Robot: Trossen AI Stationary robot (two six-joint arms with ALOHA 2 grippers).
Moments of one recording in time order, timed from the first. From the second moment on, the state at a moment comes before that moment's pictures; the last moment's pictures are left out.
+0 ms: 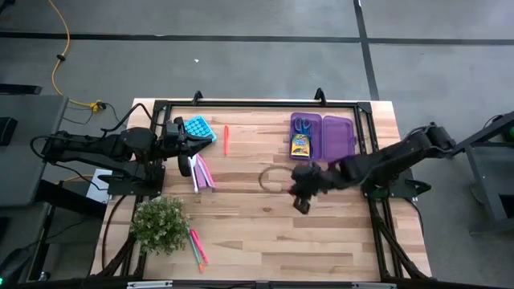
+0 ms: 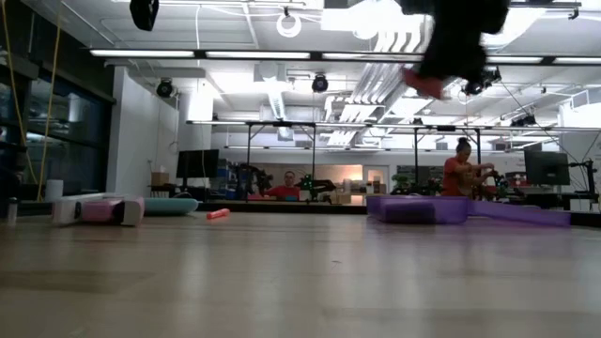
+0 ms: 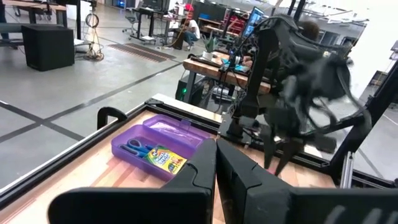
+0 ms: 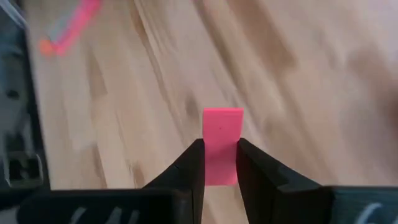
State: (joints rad) left arm 0.01 0.67 0.69 -0.11 -0.37 -0.26; right arm 0.31 1.38 1.04 -0.58 0.18 0.70
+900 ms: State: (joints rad) left arm 0.01 0.74 0.69 0.07 -0.18 -0.15; right arm 0.06 1.30 1.04 0.16 0.04 0.11
